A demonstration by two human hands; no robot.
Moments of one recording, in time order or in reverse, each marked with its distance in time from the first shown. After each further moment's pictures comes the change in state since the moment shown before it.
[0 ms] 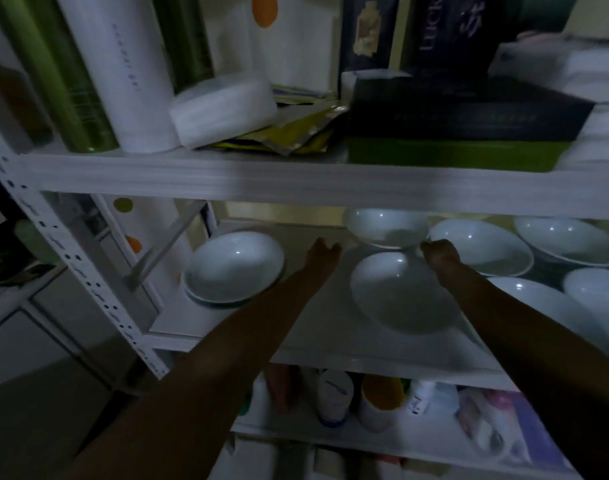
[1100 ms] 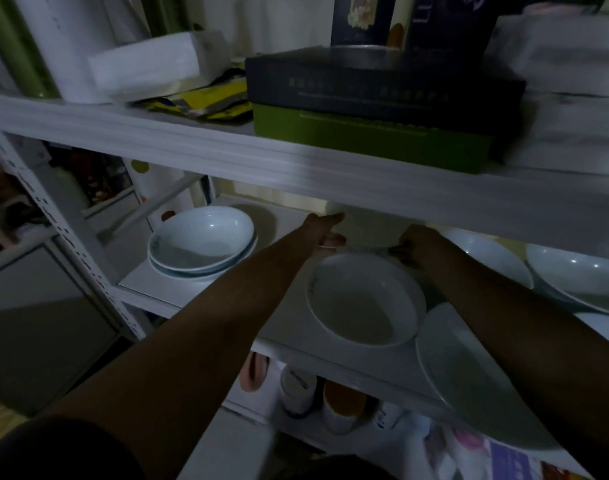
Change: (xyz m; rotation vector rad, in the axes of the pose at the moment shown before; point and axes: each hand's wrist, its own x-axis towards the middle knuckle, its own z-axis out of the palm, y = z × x) left_hand 0.035 0.047 0.048 -0.574 -0.008 -0.190; right_hand 0.065 -0.011 -0.018 0.239 -0.507 0.024
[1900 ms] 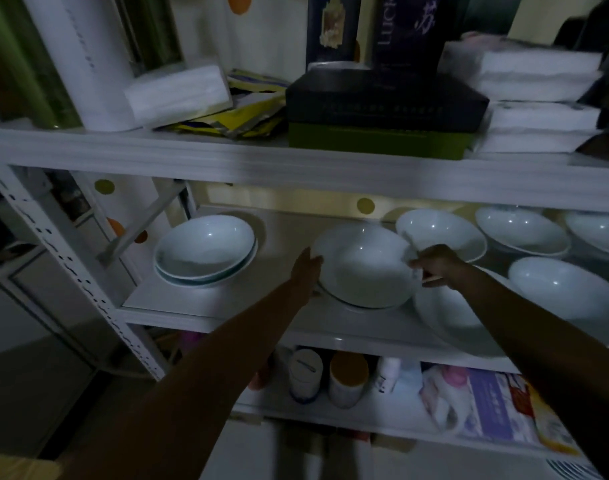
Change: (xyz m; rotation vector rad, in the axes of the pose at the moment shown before) left_hand -0.081 -0.059 -0.030 0.118 -0.022 -0.098; right_hand -0.117 0.047 -0.019 -0.176 0.194 0.088
